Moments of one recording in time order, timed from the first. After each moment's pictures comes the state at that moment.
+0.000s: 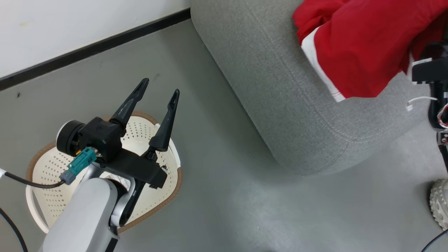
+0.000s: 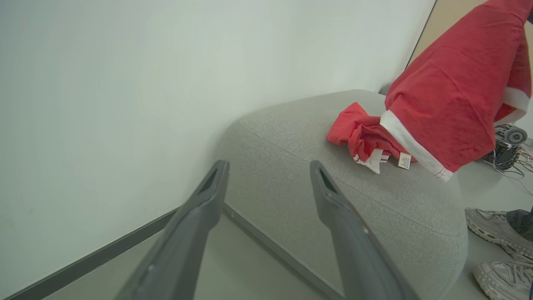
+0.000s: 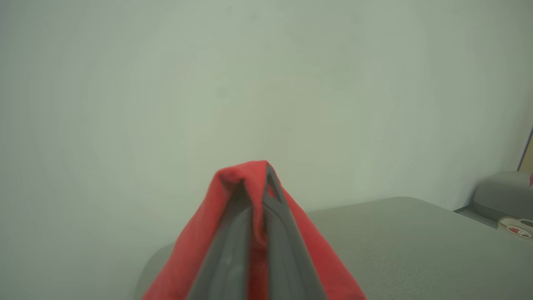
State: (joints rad) left arm -0.49 0.32 -0.47 0.12 -0.48 -0.04 -0.11; right arm -0.73 -0.37 0.20 0.25 0.45 -0.12 -0.26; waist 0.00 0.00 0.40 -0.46
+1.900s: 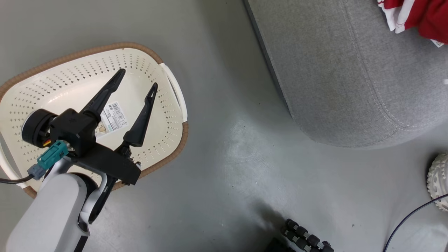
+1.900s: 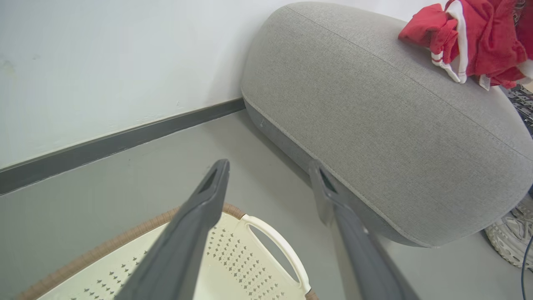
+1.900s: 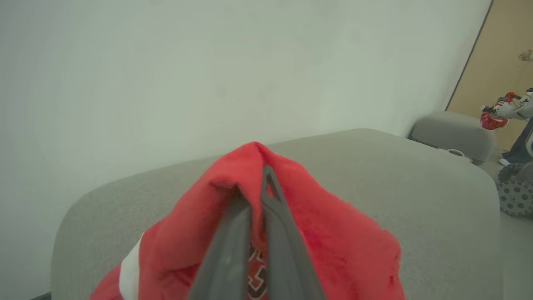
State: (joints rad) left arm -0.51 0.45 -0.45 0.03 -0.48 -0.07 -0.05; right arm -0.79 -0.23 -0.21 0.32 0.30 -0.12 -0.23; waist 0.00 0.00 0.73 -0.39
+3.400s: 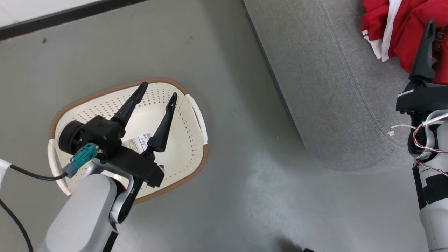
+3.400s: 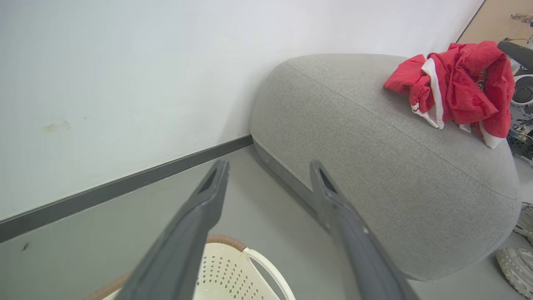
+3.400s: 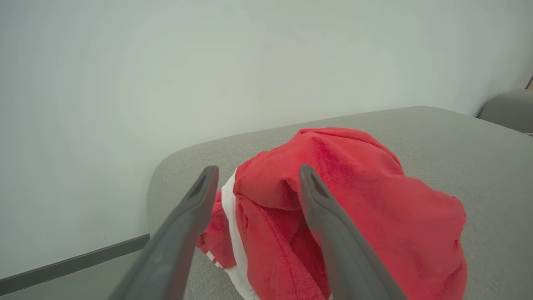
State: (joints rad) left arm -0.53 0.32 -0.48 0.23 -0.50 -0.09 -0.14; right arm -0.65 -0.15 -0.09 0.40 0.24 -0.05 -0.25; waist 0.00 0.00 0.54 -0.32
